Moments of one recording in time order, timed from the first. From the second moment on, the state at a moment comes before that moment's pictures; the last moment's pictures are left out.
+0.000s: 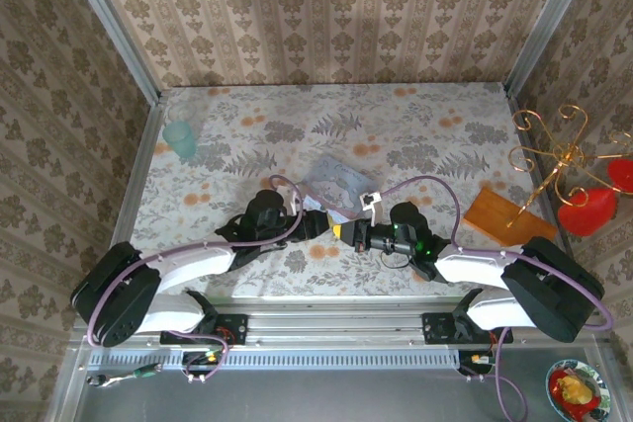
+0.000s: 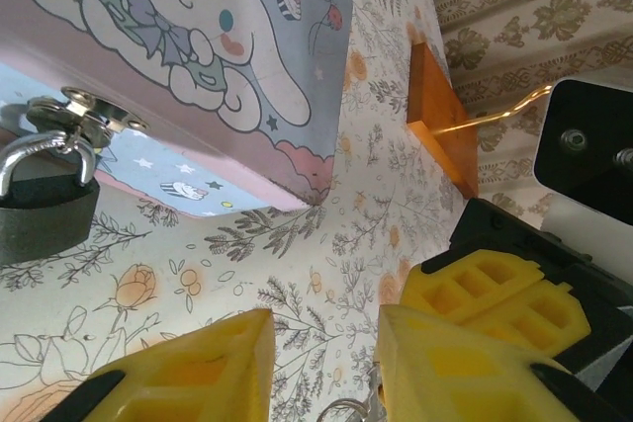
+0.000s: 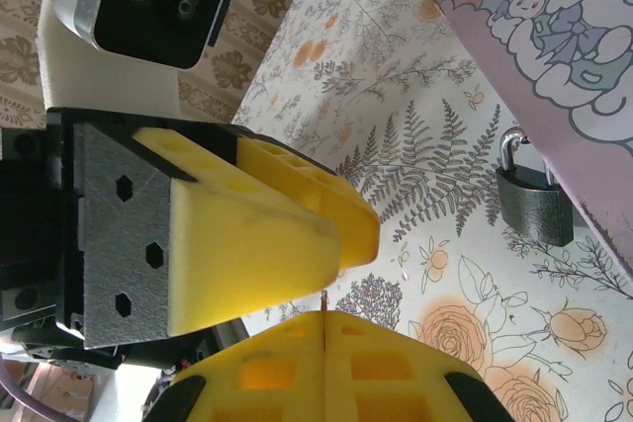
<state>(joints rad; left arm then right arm) -0.82 1.28 0.47 0.36 0.39 -0.94 0.71 1.31 0.32 0.67 -0.39 0.78</state>
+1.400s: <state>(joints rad) -0.84 1.34 0.48 0.48 0.35 -1.06 0.72 1.30 0.32 0.70 -0.29 0.84</state>
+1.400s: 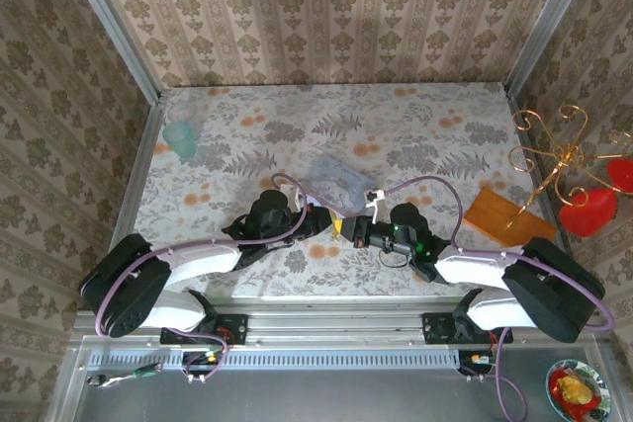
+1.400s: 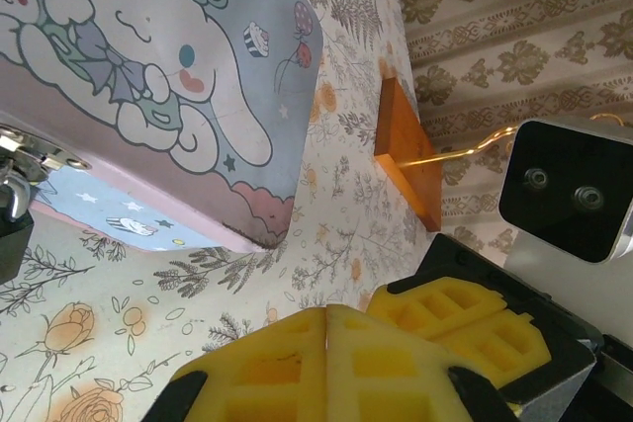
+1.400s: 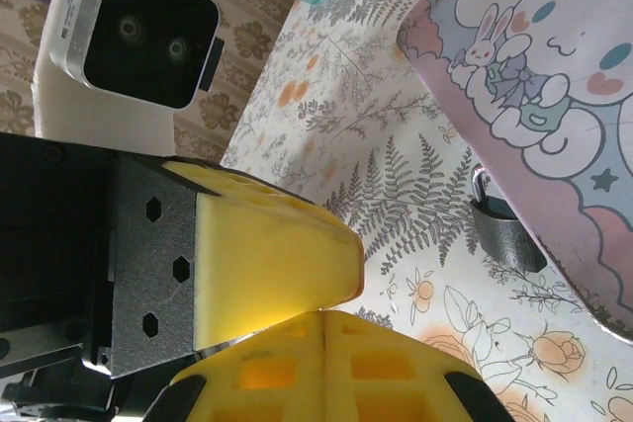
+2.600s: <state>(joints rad) -0.81 1.40 0.50 0.69 0.24 -1.16 0.78 1.10 0.22 0.73 0.00 1.22</state>
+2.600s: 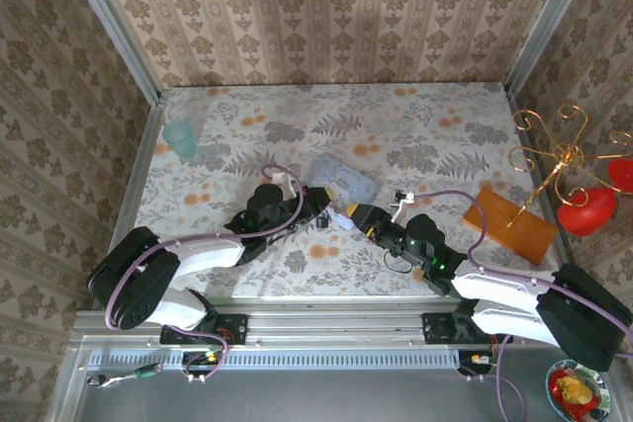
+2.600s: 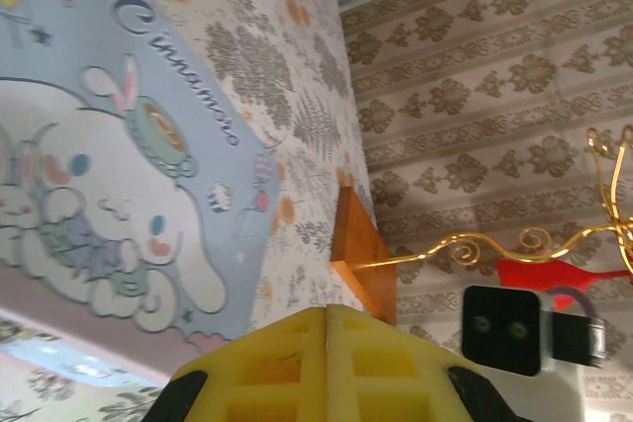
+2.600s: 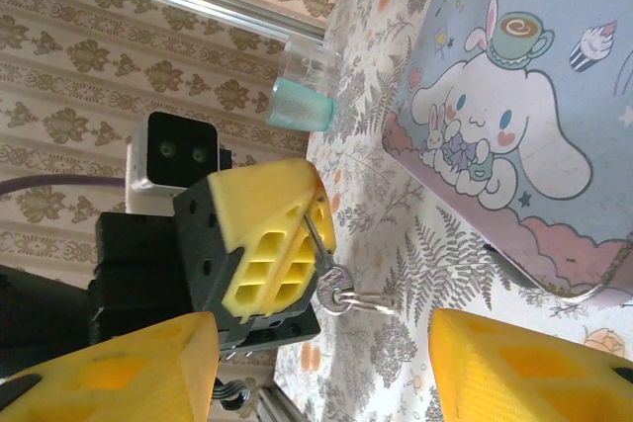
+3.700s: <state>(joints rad) -0.86 1.40 0.50 0.78 0.24 -1.22 0.79 1.34 0.22 1.05 -0.01 1.26</state>
